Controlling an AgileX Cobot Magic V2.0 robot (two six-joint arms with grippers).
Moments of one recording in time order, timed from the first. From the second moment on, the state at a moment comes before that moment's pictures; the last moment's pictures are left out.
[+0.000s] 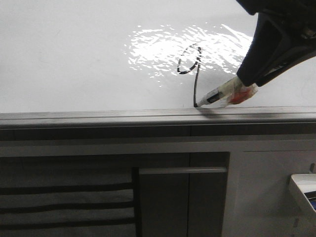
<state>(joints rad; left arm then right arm) -0.24 0.81 -0.77 -0.46 0.77 0.63 0.34 1.26 -0.94 0.35 0.70 -0.32</state>
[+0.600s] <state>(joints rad) -0.68 1.17 -1.00 -0.58 0.82 1.00 0.53 1.11 -1.03 0.34 0.89 -0.94</state>
